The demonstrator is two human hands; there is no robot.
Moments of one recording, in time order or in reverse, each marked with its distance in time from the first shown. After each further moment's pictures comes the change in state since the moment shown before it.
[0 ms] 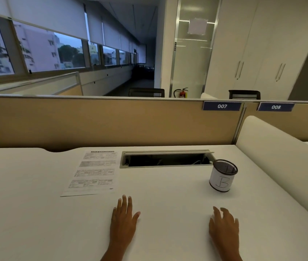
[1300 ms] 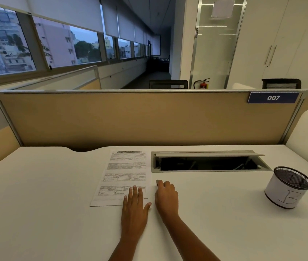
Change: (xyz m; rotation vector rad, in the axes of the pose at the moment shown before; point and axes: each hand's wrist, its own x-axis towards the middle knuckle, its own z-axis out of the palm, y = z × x) left_hand 0.097 -0.098 0.031 -0.083 0.288 0.064; right_hand 0.051 -0.286 0.109 0.196 -0.239 -0.373
